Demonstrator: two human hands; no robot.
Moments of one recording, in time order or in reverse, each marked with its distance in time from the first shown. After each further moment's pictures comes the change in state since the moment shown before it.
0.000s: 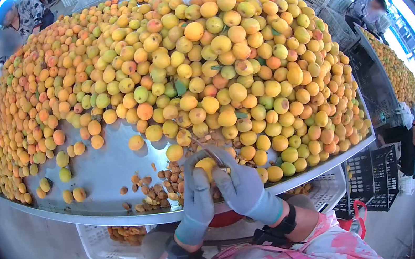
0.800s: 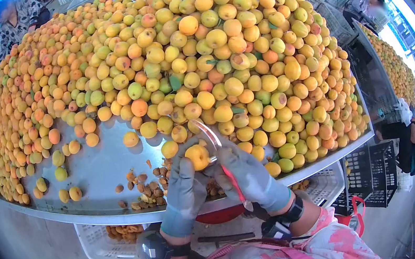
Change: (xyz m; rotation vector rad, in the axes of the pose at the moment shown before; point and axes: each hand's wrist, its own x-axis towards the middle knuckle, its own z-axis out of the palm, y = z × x) left_hand 0.017 -0.004 -0.014 -0.612 -0.085 -0.227; right_hand 0.010 0.000 -0.023 1.028 -0.338 0.515
